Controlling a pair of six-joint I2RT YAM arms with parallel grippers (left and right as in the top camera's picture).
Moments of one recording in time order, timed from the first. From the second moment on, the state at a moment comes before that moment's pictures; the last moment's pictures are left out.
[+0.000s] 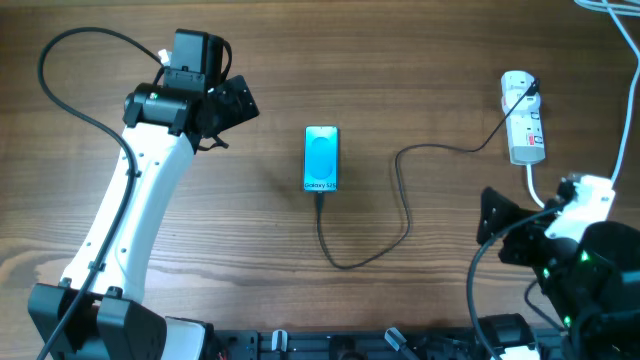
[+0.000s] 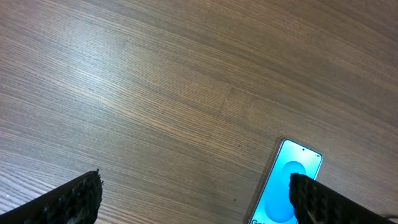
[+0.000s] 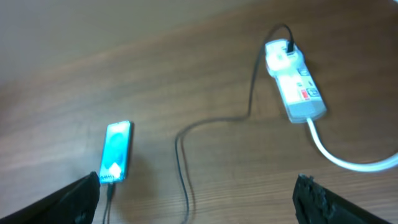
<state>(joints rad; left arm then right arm) -0.20 1.57 1.45 -0.96 -0.17 -0.56 0.11 0.57 1.01 -1.01 0.03 0.33</state>
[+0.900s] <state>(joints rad) -0.20 1.57 1.45 -0.96 -0.17 -0.56 -0.02 0.12 0.29 -0.22 -0.24 0.10</state>
